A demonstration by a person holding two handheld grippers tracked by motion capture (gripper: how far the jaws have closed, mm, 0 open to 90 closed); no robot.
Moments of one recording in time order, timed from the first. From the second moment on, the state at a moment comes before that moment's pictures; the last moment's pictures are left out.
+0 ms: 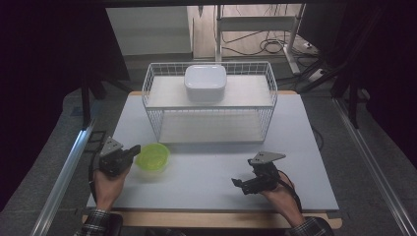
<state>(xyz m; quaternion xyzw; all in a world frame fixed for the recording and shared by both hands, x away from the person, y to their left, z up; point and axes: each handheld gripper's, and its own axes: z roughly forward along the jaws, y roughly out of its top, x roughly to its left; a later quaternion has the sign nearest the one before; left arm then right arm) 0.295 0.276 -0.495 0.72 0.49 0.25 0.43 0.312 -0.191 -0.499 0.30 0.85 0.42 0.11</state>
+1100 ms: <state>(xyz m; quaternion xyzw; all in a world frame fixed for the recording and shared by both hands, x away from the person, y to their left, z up) 0.309 0.251 -0.515 0.74 0.52 0.19 0.39 0.311 -0.185 -0.506 0.29 0.87 0.39 0.10</state>
